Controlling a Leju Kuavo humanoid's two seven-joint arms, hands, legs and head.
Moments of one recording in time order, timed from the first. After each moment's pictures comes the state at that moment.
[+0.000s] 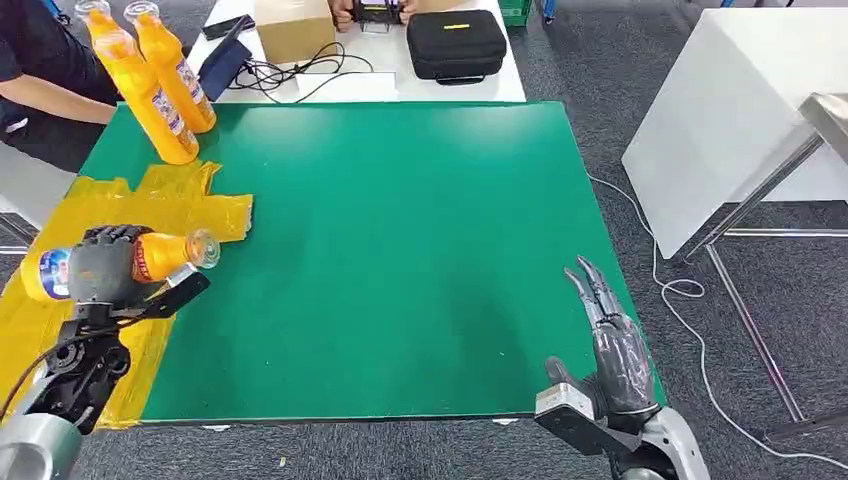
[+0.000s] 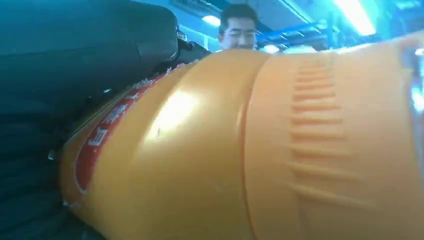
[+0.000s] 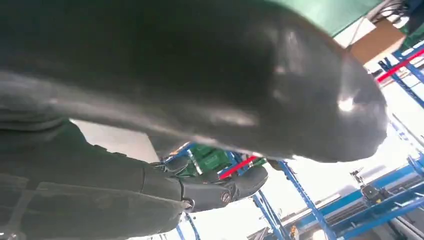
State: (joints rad) left arm -0.43 0.35 -0.08 -0.74 -1.08 0.67 -0.27; right arm 0.14 -0.21 0.27 -1.84 0.68 -0.28 -0.16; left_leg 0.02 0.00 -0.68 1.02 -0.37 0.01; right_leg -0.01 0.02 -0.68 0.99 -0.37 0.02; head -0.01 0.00
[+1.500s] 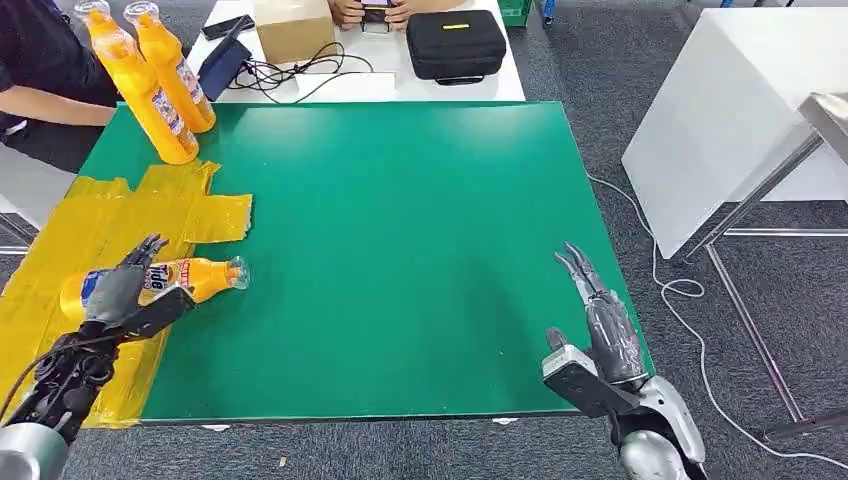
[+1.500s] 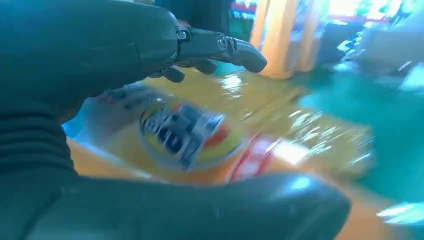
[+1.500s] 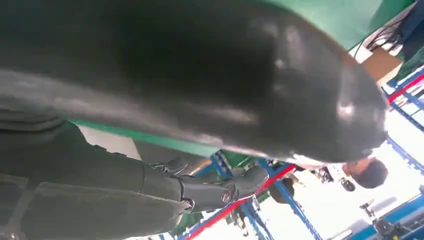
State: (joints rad) left arm -0.41 0.38 -0.04 -0.74 -0.70 0.19 -0.51; right arm 0.01 -0.19 0.26 -1.71 0.54 -0.13 -0.19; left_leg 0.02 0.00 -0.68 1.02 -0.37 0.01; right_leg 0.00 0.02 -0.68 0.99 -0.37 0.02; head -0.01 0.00
